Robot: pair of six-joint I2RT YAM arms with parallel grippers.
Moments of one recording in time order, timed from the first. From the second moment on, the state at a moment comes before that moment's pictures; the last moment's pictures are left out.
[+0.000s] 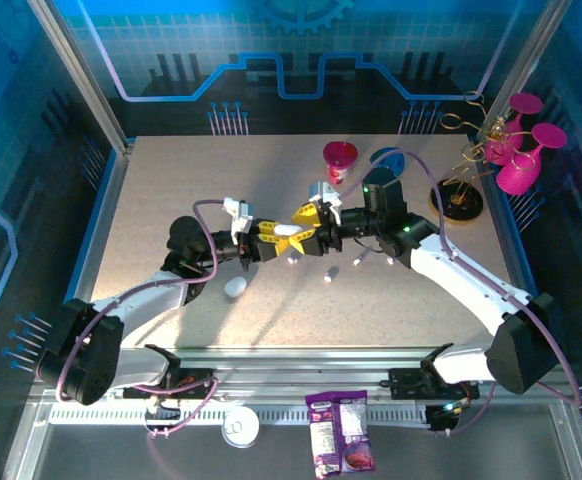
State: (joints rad) left arm -0.38 1.28 0.55 0.95 1.01 -0.38; right arm 0.54 1.34 1.06 -0.11 -0.91 -0.18
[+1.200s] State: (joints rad) left arm -0.39 1.21 0.52 0.86 0.98 -0.19; right arm 0.50 1.26 1.03 -0.02 -0.79 0.00
